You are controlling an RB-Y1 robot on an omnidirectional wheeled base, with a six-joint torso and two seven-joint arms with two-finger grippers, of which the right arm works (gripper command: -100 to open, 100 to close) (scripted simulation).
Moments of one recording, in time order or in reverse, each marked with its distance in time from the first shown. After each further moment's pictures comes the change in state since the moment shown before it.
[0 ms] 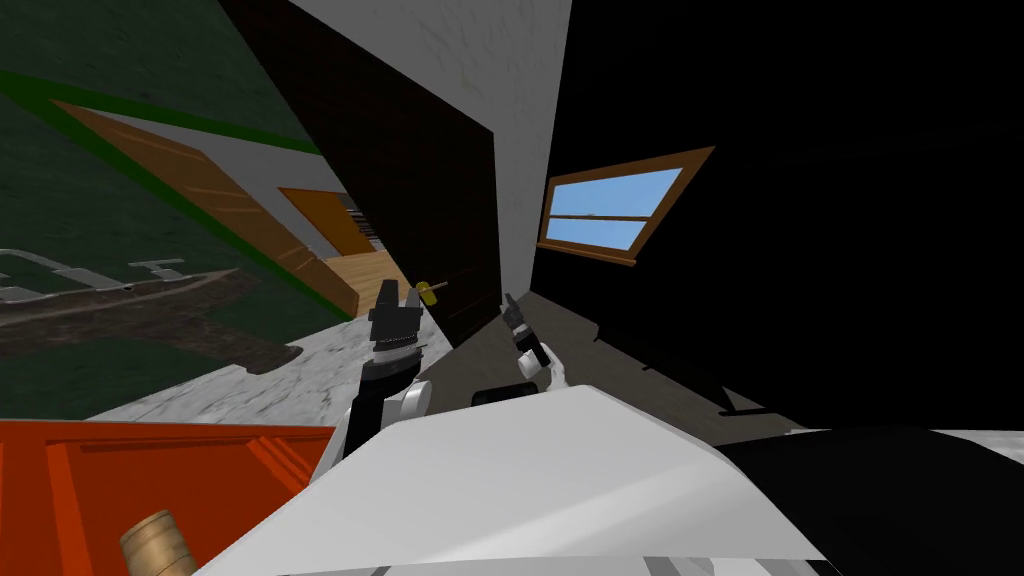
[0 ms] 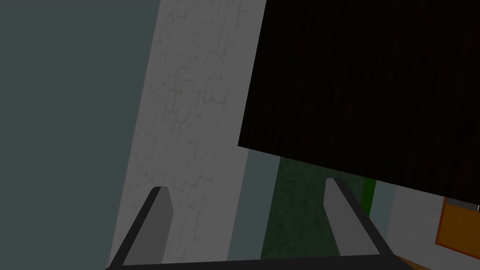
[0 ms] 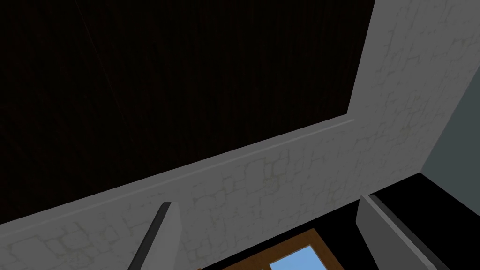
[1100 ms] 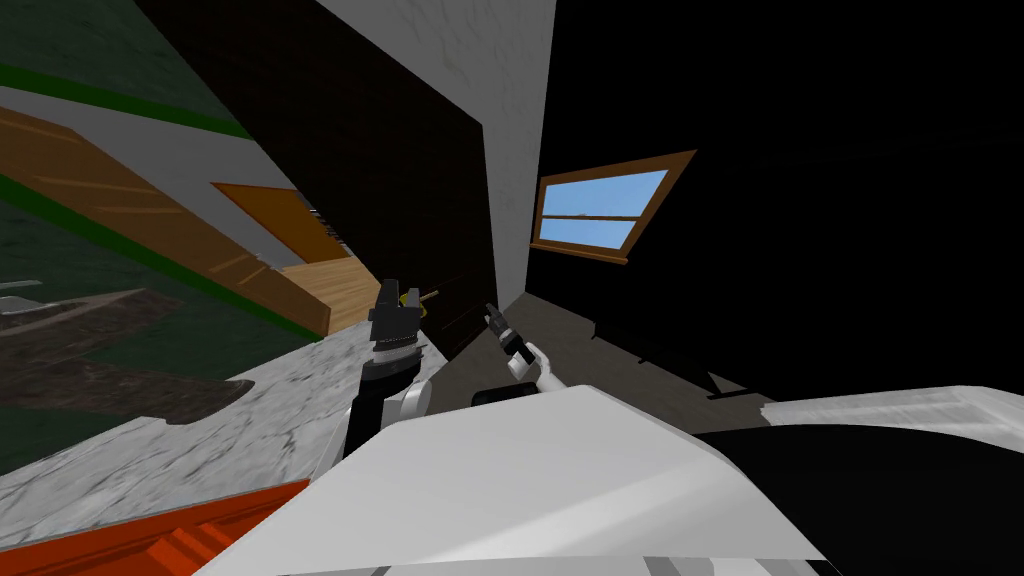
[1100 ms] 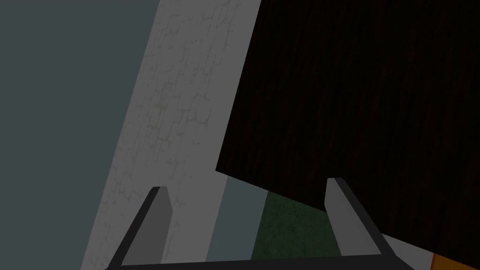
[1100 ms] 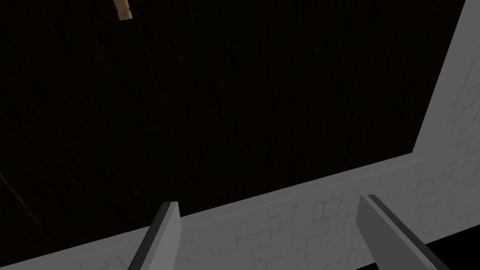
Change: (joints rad) arm -0.160 -0.005 0.144 0.241 -0.010 -0.003 -0.041
